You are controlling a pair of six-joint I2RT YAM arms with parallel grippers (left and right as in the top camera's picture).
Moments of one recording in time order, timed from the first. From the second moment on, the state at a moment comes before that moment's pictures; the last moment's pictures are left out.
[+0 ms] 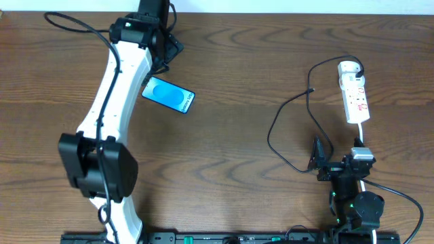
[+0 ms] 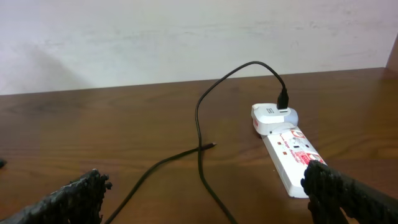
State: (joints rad) left arm -0.19 1.97 1.91 -1.14 -0.17 -0.96; right arm -0.05 0.01 0.01 -0.07 -0.07 0.06
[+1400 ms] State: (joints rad) left arm -0.14 2.26 1.86 -1.09 -0.05 -1.14; right arm -0.05 0.01 0.01 -0.07 -0.07 0.06
